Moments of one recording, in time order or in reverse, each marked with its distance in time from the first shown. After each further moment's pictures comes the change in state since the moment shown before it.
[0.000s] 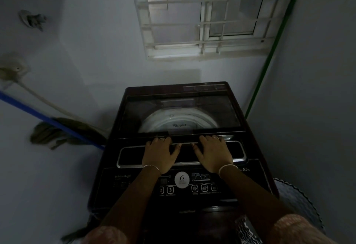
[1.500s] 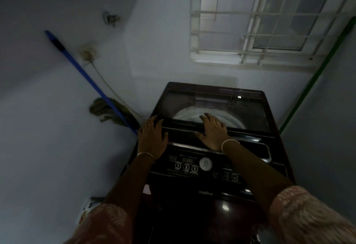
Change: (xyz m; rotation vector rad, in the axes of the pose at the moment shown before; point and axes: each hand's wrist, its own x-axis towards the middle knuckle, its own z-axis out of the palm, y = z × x) left_hand -0.076 -0.085 -0.041 -0.074 0.357 -0.262; right_hand 0.022 -0.081 -0.046 0.209 -0.172 -0.207
